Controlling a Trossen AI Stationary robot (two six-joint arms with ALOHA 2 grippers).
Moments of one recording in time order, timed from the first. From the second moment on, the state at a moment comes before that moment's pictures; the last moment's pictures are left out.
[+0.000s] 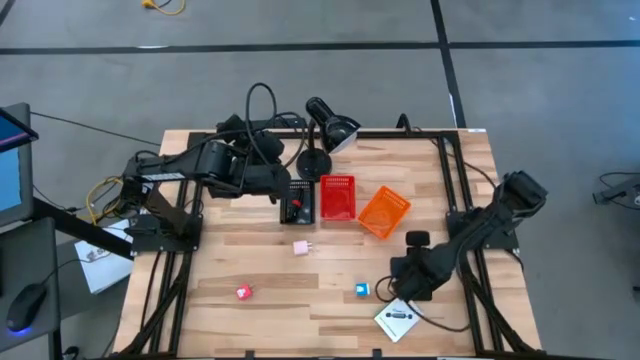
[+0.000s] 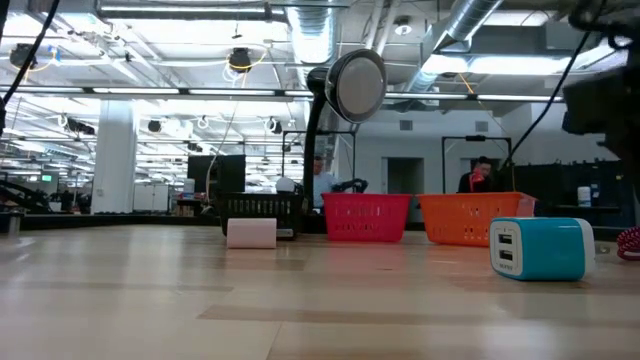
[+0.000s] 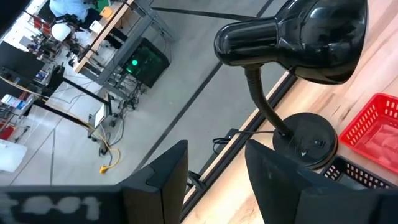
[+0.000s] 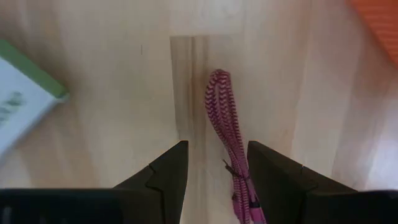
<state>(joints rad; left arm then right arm) -0.10 1.66 2.04 -1.57 -1.06 -0.47 0.66 1.63 0.91 -0.99 0.14 0.64</state>
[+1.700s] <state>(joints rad) -0.10 1.66 2.04 -1.57 -1.09 -0.37 0.04 1.57 0.99 0.39 0.39 0.47</state>
